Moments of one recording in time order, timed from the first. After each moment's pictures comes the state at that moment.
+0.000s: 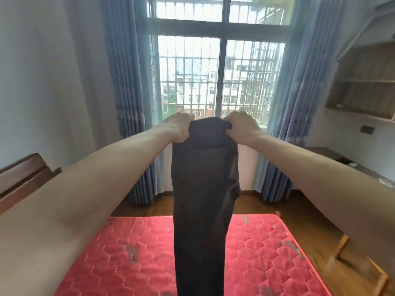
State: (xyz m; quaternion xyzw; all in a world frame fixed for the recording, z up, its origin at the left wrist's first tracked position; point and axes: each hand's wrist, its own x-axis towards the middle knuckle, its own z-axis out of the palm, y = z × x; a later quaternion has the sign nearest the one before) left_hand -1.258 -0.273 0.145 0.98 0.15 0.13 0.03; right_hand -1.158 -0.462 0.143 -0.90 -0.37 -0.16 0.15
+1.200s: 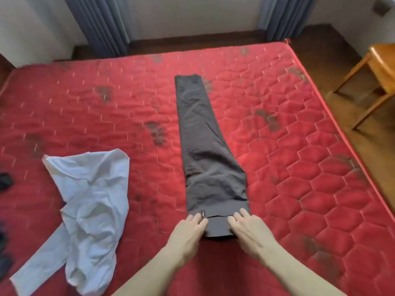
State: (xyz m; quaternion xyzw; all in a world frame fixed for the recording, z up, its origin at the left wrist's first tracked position) left_hand -1.563 -0.546 -0.668 0.96 0.00 -0.25 0.12; right_hand -1.461 -0.737 -0.623 -0.87 -0.46 0.18 -0.09
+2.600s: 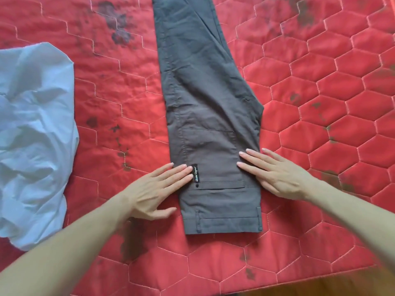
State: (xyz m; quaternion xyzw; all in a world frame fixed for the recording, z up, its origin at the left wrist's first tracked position) left_hand -1.633 -0.502 -0.874 0.95 -0.26 -0.12 0.14; right_hand -1.412 -0.882 -0.851 -0.77 -0.62 0.14 -0.06
